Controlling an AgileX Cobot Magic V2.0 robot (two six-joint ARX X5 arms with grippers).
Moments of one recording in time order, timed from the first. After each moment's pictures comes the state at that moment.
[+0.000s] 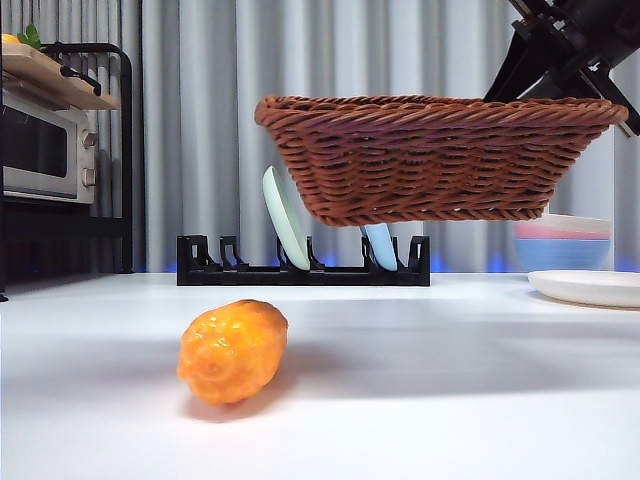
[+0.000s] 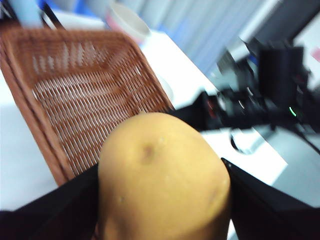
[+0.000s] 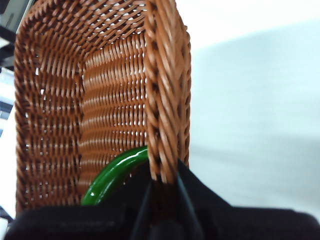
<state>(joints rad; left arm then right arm) -0.80 0.97 0.95 -0.25 0.06 -0.55 0.23 1.28 0.96 -0.34 -0.53 0.37</state>
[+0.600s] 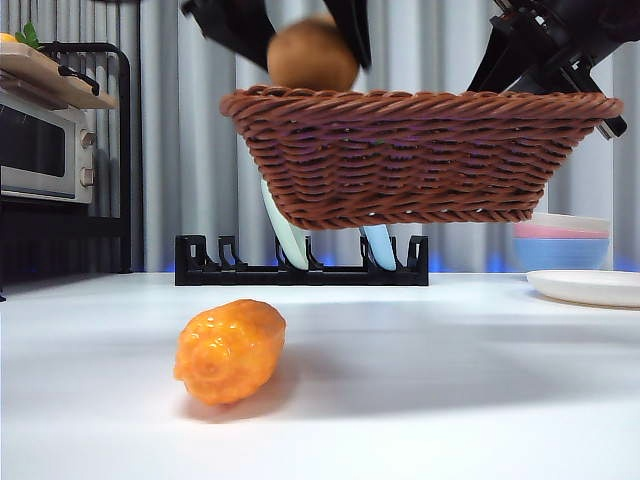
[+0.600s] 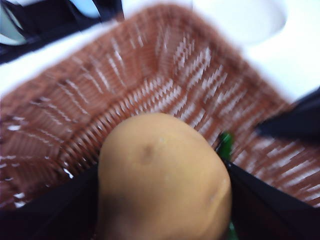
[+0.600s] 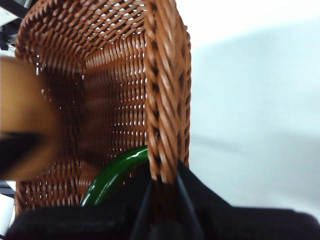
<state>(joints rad) -0.80 1.58 1.47 -0.61 -0.16 -0.17 0.29 1.28 0.96 -0.37 -0.53 0.37</state>
